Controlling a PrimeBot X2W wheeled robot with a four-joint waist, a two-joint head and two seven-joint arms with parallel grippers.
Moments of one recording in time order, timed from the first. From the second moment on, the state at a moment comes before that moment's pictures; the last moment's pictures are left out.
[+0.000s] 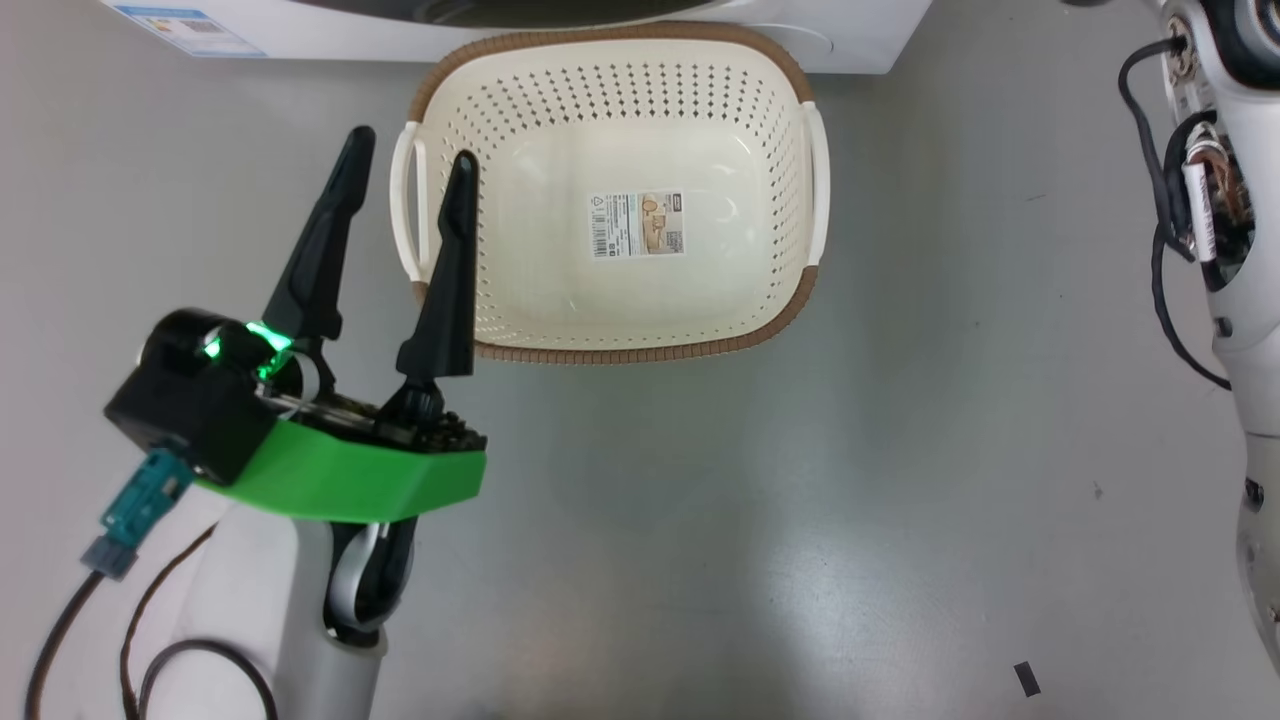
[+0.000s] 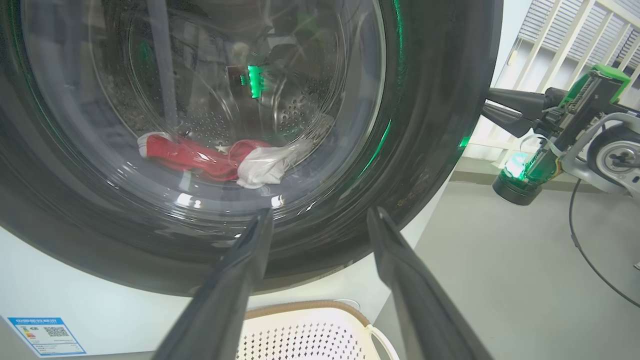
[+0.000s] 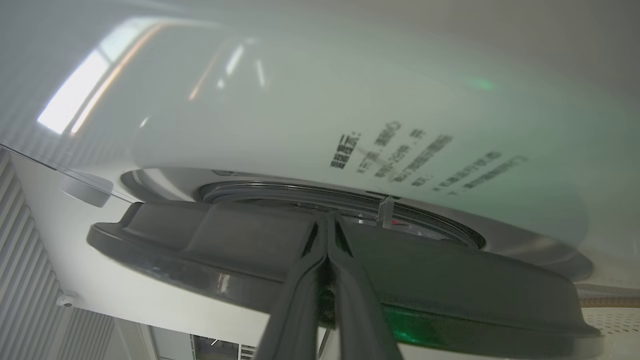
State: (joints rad) left arm -0.54 0.03 -0.16 0.08 -0.34 -0.13 -0.26; right arm -1.22 -0.15 0.17 0.58 1.67 0.12 0.43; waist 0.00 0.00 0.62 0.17
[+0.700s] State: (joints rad) left arm -0.54 0.03 -0.17 0.10 -0.34 -0.13 -0.26; right arm -1.30 -0.15 0.21 0.66 1.69 0.12 0.56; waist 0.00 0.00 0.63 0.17
